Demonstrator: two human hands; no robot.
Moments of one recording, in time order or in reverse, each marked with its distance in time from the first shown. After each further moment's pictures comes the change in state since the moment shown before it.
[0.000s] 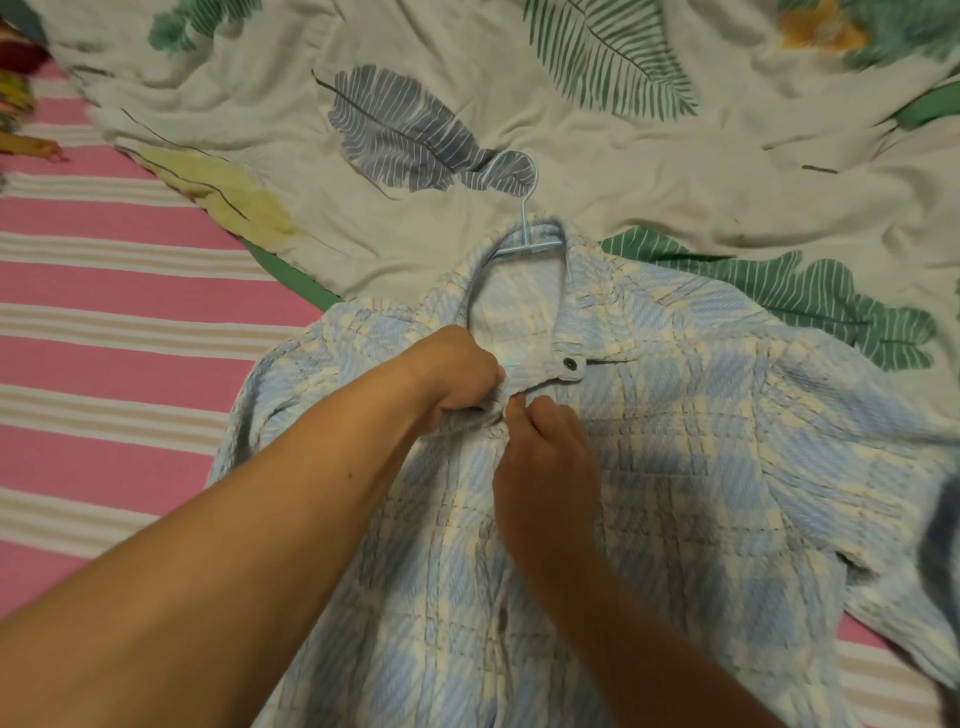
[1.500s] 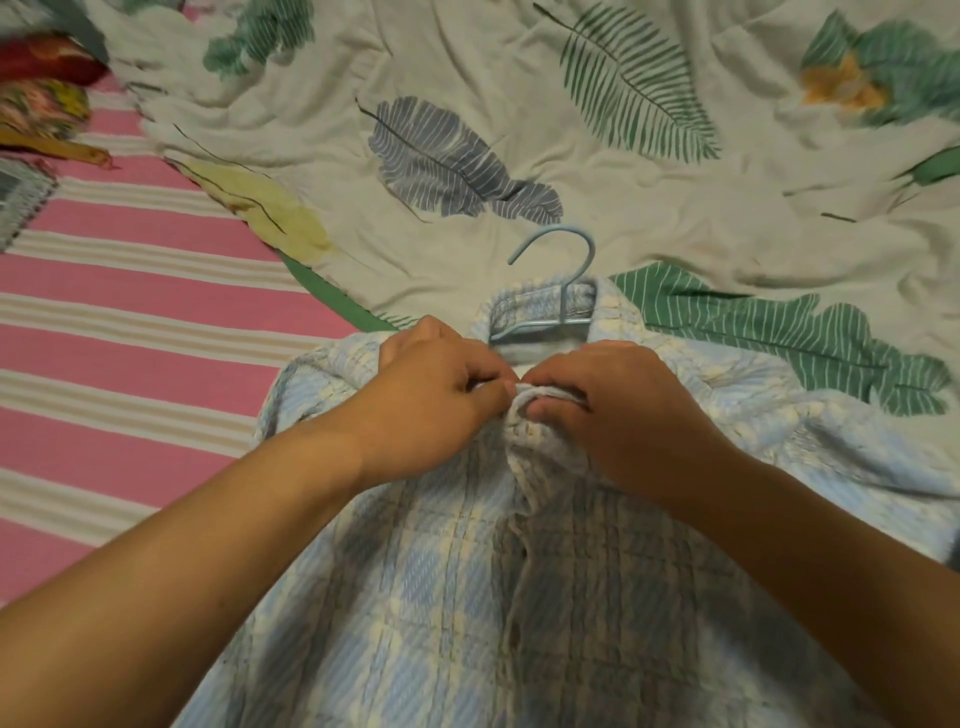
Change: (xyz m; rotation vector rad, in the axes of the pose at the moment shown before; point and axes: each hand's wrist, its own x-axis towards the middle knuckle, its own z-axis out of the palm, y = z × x) left_hand -0.069 -0.029 -0.045 0.131 0.102 0.572; right_hand 0.108 0.006 -0.095 0.223 -0.542 -0.422
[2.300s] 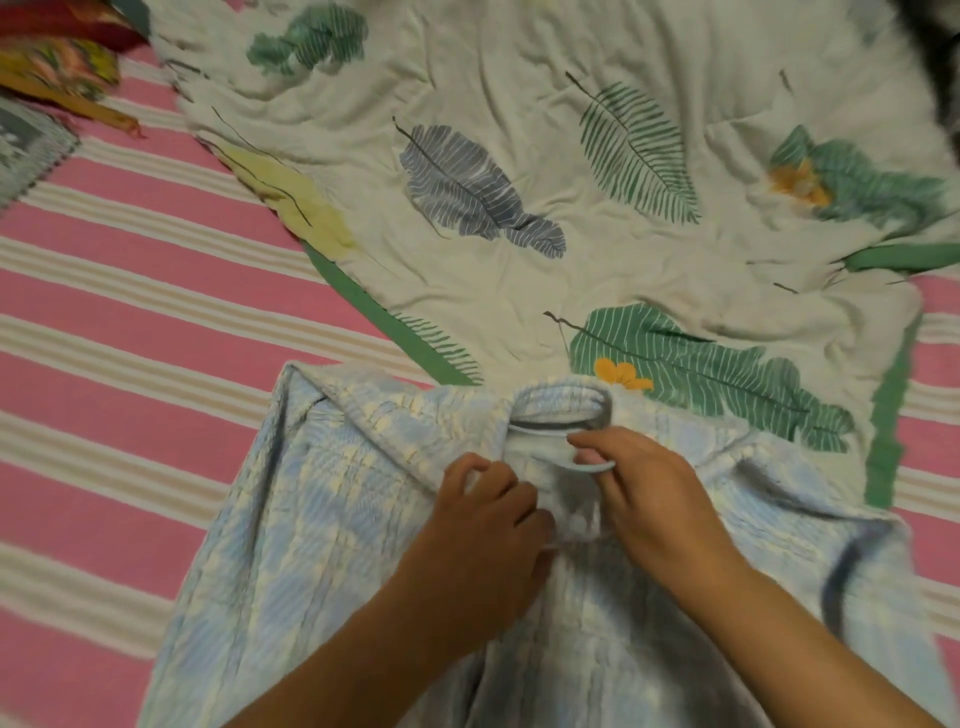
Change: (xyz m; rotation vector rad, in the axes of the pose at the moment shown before) left_hand -0.100 0.010 0.092 0.487 0.266 0.356; right_hand -0.079 -0.028 0.002 -0.021 0.066 0.284
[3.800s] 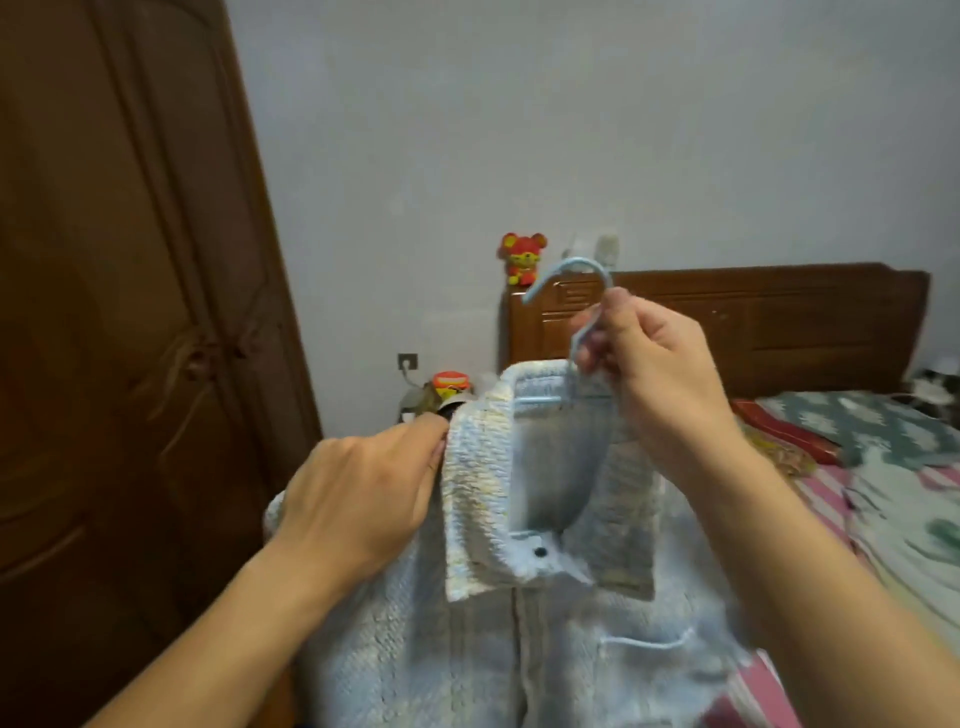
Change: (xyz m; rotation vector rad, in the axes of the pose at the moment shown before) left_hand -0.543 0.312 -0.627 0.892 0.612 -1.172; right_hand -0.320 -0.750 -0.263 1.143 -0.522 -1.050
